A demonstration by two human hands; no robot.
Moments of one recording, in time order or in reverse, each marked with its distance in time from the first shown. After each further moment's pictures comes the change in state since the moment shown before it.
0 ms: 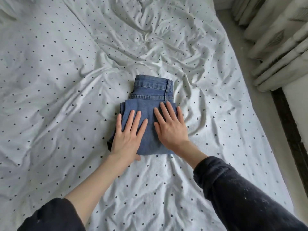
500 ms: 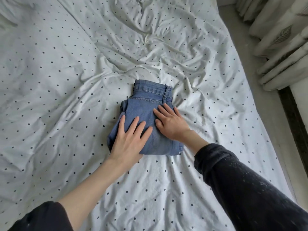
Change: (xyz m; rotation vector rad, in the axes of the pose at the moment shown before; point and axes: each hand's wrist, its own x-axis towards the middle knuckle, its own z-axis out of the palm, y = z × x) left_hand 0.012 -0.006 -0.018 -0.045 0.260 0.119; right_hand 0.045 0.030 -0.010 0.237 -0.441 -0.034
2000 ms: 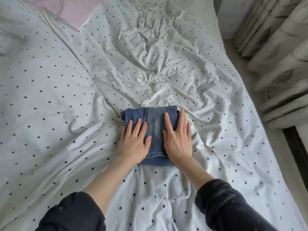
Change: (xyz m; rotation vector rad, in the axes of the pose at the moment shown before) left_hand 0.198 -0.106 0.061 -0.491 -0.194 -0.340; right_hand 0.155 0.026 -0.037 0.042 0.493 0.254
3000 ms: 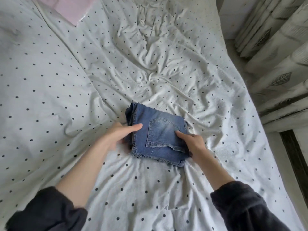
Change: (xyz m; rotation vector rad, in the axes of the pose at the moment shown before) left_hand 0.045 -0.054 -0.035 -1.016 -0.291 -0.587; right_hand 0.028 0.042 -0.020 0.878 -0.319 0.875
